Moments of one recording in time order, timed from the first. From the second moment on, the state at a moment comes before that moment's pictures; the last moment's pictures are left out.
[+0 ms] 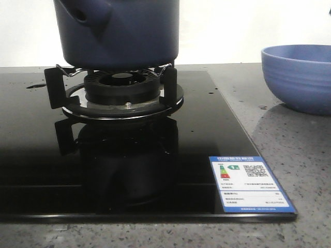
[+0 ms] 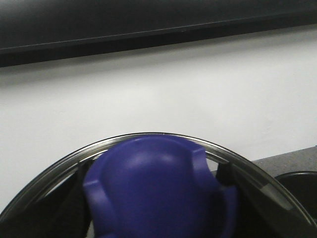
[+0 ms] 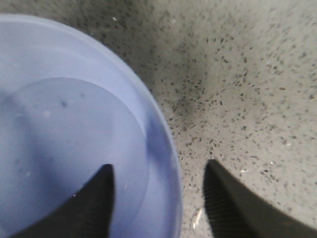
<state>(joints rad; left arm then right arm) -0.05 1.04 -1.15 -0.57 0.36 0.64 -0.12 1.50 -1.21 0.14 0.96 -0.14</state>
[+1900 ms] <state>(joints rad) -0.04 1.04 -1.07 -0.57 0.36 0.64 0.41 1.87 -2.07 0.37 0.72 -0.29</state>
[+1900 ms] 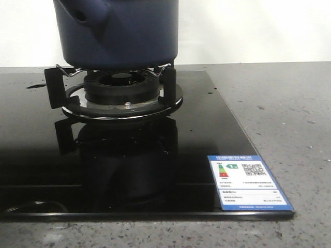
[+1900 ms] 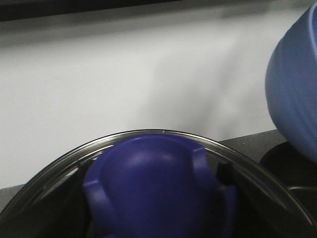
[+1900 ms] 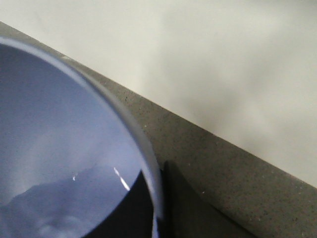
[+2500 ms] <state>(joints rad) -0.04 1.04 -1.07 -0.57 0.36 0.64 0.50 1.72 -1.49 0.34 -0.04 -0.38</state>
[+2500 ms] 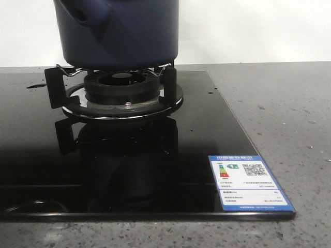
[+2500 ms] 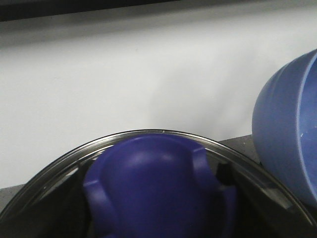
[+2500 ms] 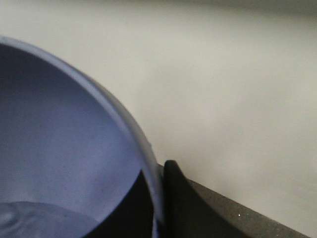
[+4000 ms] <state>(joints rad) -0.04 1.04 -1.07 -0.57 0.36 0.64 0.56 1.63 -1.23 0.24 -0.86 -0.38</state>
